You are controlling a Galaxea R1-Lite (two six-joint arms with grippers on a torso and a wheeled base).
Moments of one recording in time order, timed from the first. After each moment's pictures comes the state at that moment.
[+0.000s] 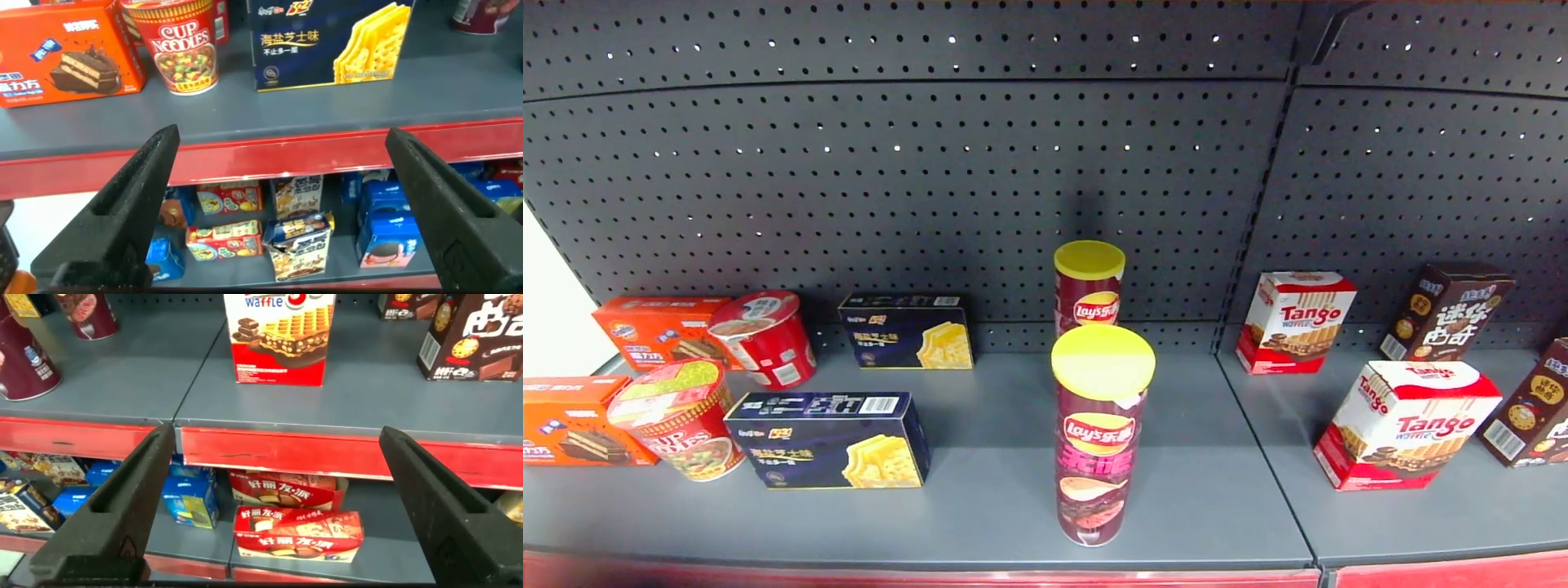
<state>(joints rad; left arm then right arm) -0.01 0.01 0.00 0.00 -0.03 0.05 0.15 0.09 -0.01 -0.04 -0.01 0.04</state>
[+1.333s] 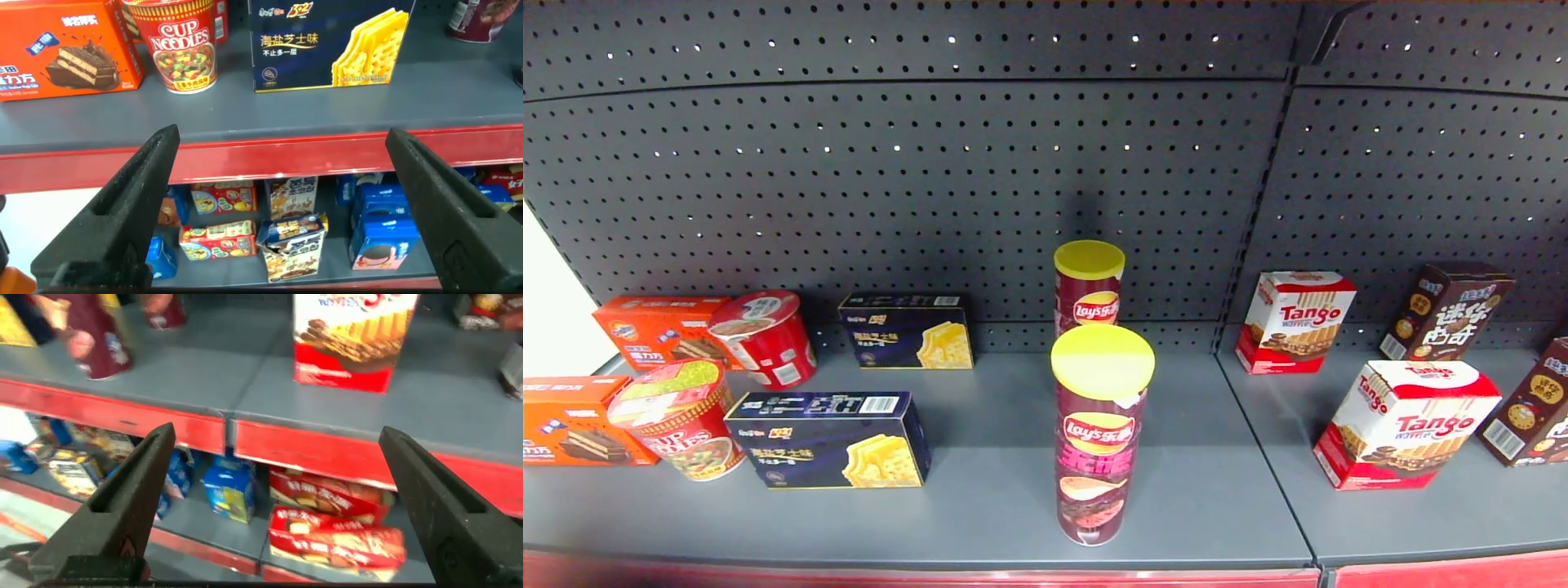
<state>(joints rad) -0.01 0.01 0.00 0.00 -0.03 0.02 0.15 0.09 0.00 -0.06 0.19 0.05</state>
